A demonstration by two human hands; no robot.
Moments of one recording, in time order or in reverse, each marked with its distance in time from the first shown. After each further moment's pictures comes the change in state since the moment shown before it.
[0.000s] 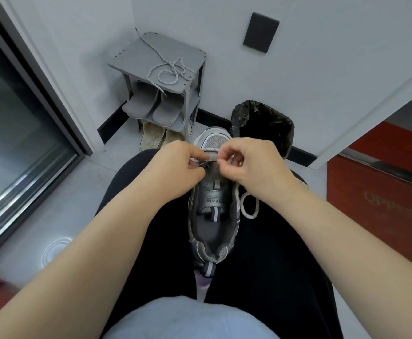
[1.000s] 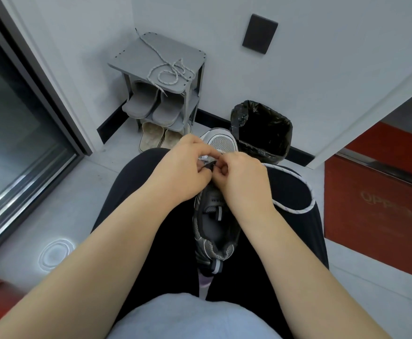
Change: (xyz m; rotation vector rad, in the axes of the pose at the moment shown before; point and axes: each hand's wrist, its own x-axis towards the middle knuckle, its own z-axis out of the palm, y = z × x) left_hand -0.005 0.005 0.006 -0.001 0.033 0.153; right_hand -0.009 -0.014 0.040 -0.298 0.110 0.202
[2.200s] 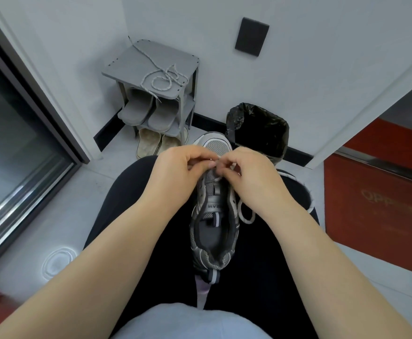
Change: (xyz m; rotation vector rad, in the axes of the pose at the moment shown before) left_hand 0.005 -0.002 0.012 -0.289 0.169 0.050; right_hand 0.007 0.031 -0.021 0.208 -0.128 -0.091
